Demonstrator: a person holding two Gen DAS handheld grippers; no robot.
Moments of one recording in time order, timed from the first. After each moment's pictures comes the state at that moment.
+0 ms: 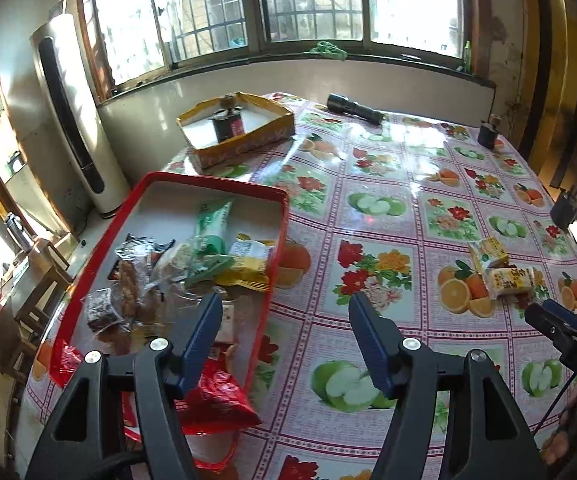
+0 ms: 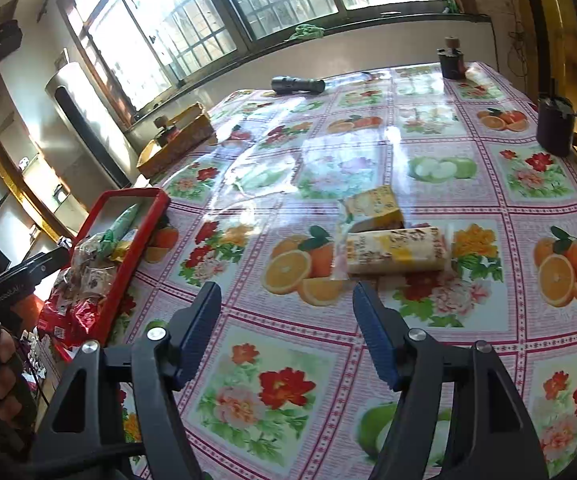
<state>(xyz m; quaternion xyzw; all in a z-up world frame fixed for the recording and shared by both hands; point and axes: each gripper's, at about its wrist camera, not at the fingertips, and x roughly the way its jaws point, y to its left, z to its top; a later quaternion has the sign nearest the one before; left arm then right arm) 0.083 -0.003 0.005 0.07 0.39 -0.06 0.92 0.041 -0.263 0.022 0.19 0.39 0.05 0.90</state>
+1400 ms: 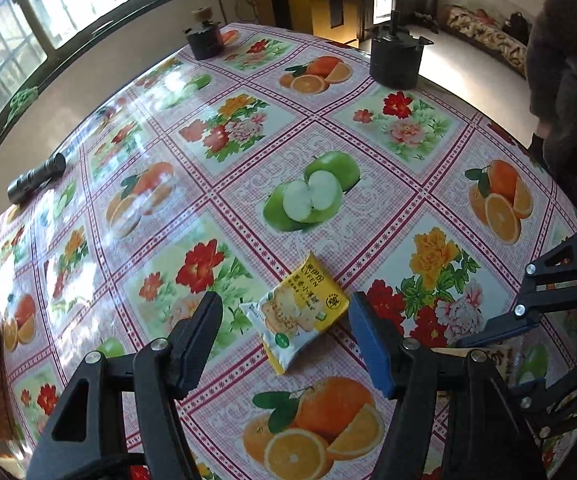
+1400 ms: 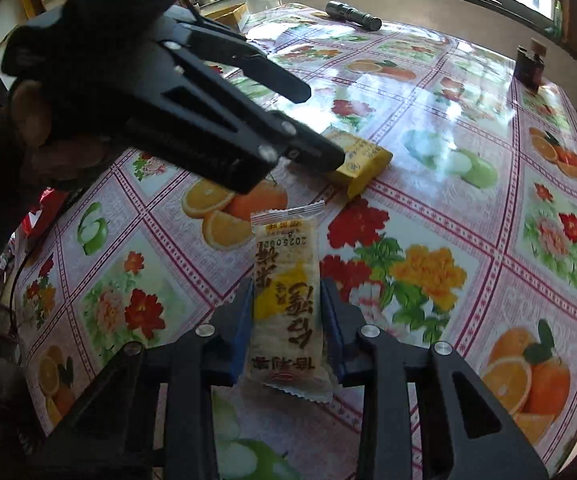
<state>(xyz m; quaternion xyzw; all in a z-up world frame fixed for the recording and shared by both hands) 0.180 -0.263 -0.063 0.34 0.42 -0.43 0.72 0.062 -0.319 -0.018 0.03 0.50 0.18 0.85</state>
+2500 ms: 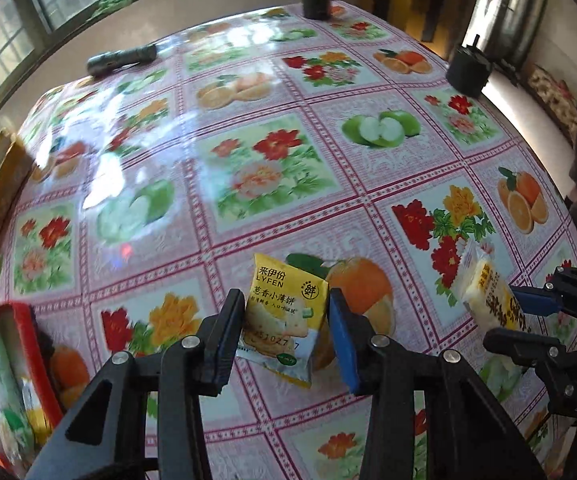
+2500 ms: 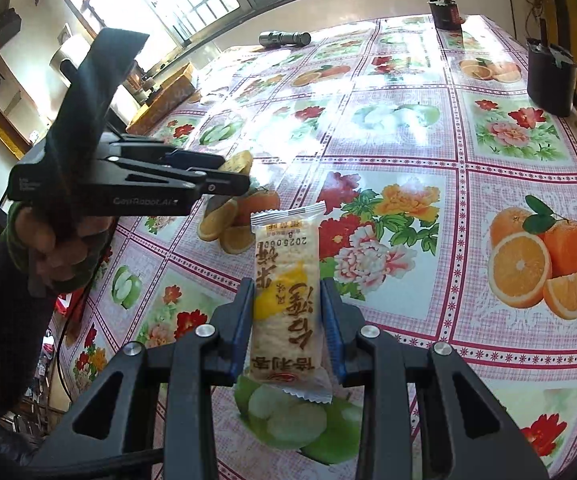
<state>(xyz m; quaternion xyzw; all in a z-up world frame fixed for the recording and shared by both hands) 0.159 -0.162 -0.061 0.22 0.50 -0.28 0.79 0.033 -0.333 -0.008 0.19 0.46 0.10 0.86</state>
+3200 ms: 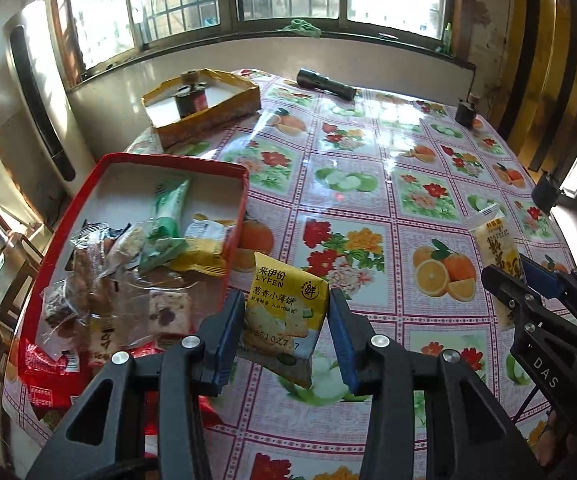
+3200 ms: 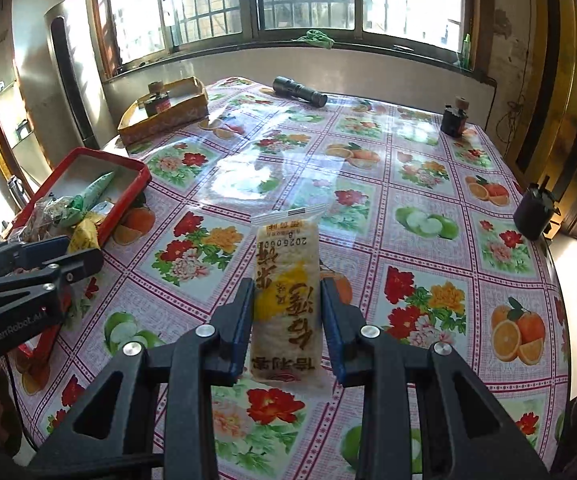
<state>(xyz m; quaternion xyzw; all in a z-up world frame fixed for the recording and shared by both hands) 0.091 -0.009 -0.006 0.06 0.42 -0.09 0.90 0.066 -0.203 0.054 0.03 0.41 -0.01 0.91</state>
